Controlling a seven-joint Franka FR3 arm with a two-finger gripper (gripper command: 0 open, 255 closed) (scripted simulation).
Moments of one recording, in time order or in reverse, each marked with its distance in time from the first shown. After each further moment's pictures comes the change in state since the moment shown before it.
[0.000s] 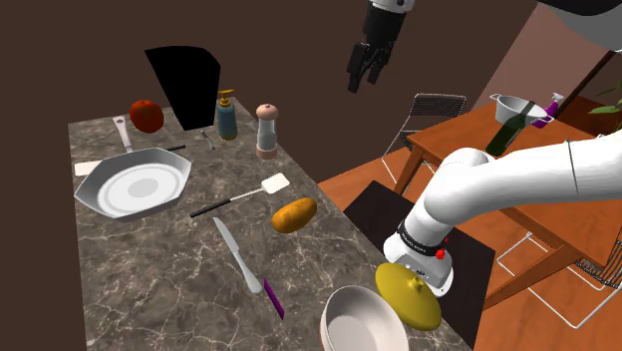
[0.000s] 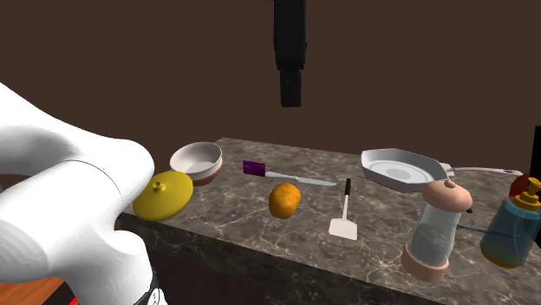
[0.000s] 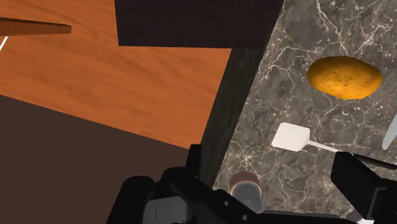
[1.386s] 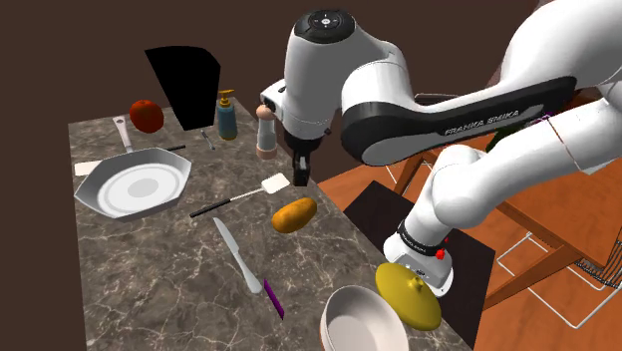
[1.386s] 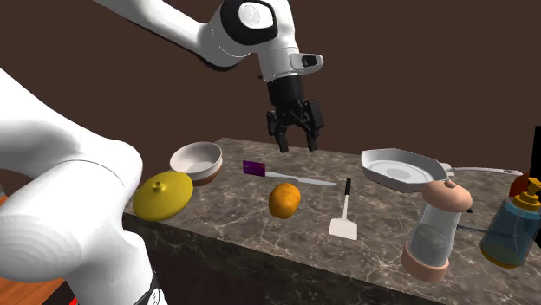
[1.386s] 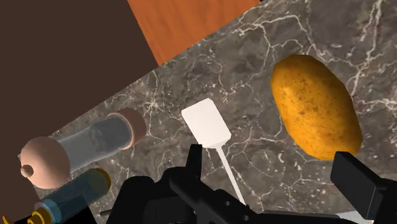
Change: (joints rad) arm 0.250 0.230 0.437 -0.220 -0.143 0.482 -0.123
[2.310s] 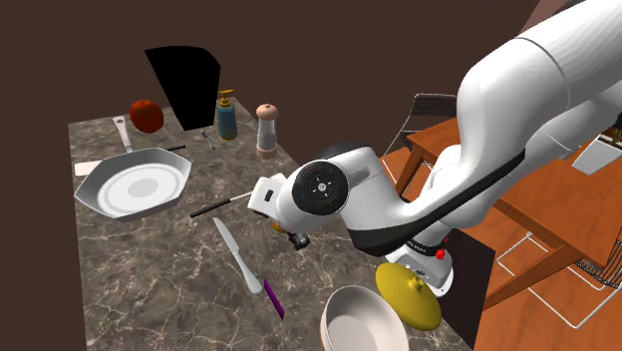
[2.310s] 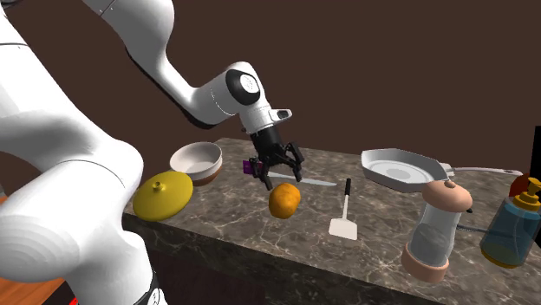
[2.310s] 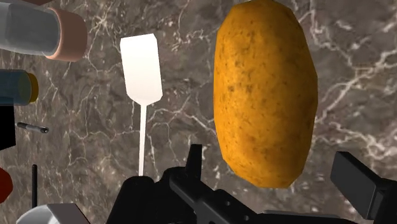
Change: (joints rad) arm -0.014 0.245 0.297 -0.132 -0.290 0.318 0.092
